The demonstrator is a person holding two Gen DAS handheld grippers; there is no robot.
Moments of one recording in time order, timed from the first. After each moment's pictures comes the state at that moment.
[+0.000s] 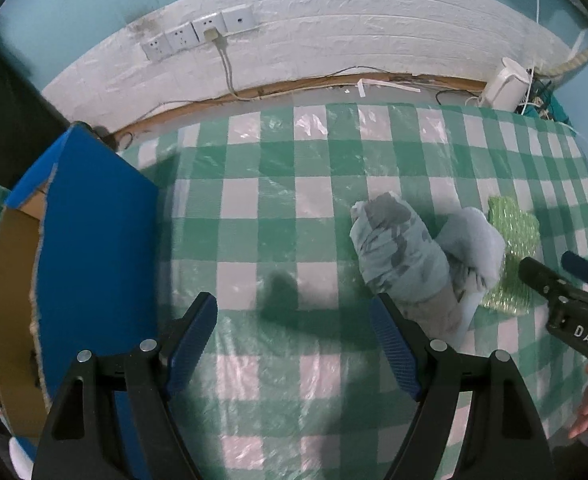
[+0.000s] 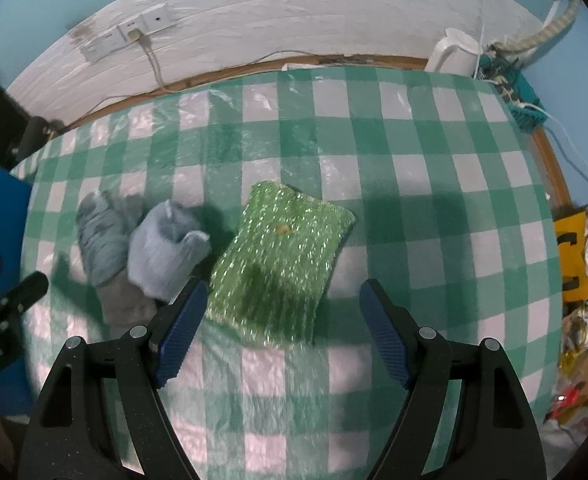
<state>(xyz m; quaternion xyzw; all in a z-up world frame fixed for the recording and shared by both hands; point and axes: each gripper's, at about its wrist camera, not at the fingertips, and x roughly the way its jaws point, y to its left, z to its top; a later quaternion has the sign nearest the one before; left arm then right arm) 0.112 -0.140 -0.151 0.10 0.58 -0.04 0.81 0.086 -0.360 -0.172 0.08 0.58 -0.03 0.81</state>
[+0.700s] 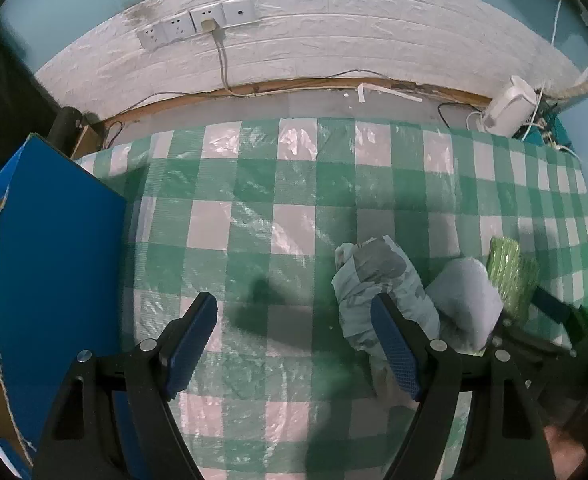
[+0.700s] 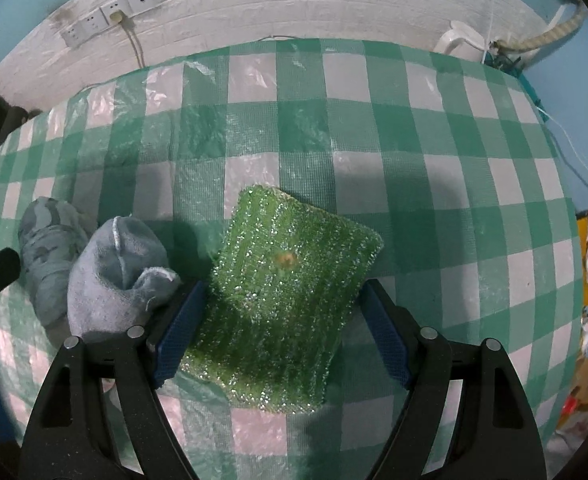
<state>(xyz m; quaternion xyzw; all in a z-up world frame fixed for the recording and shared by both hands) 0.147 -0.153 -0.167 0.06 0.59 -0.03 0.81 0.114 -0.348 -0.210 0.06 0.60 -0.06 0.80</state>
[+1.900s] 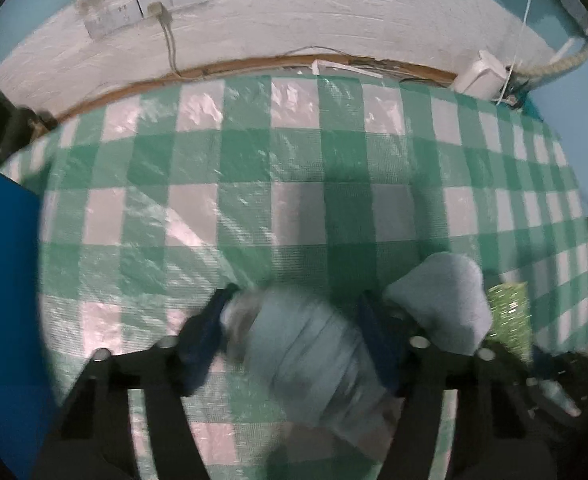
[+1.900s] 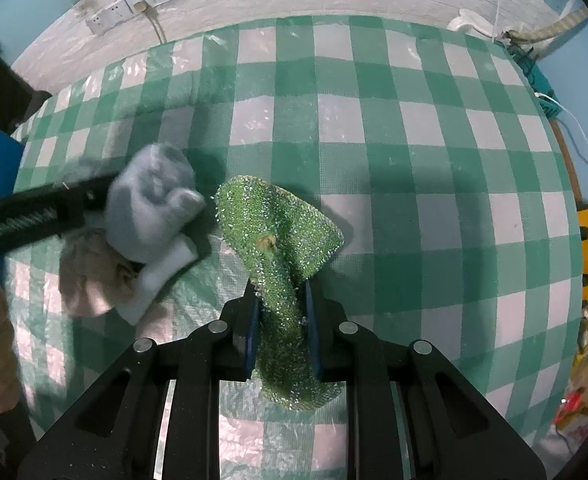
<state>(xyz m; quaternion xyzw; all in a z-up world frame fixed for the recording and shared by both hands) 0.152 -0.190 -0.203 0.04 0.61 -0.10 0.78 0.065 -0.360 -0.195 0.07 0.61 -0.01 0.79</state>
